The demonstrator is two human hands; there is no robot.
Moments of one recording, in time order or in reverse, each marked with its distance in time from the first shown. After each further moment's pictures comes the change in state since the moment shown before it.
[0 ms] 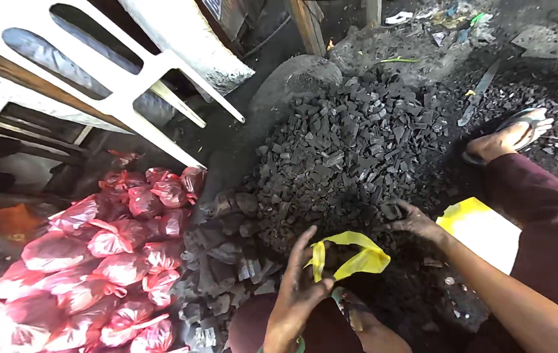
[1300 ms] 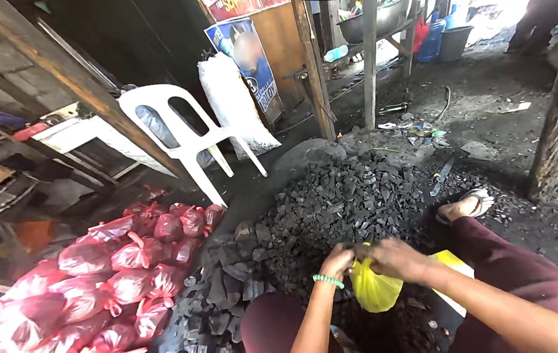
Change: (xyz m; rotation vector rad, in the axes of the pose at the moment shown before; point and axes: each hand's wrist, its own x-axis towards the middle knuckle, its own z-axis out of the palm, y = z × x) left_hand 0.051 0.024 0.077 0.041 -0.051 -0.320; right_hand -0.120 -0.194 0.048 -1.147 -0.366 -0.319
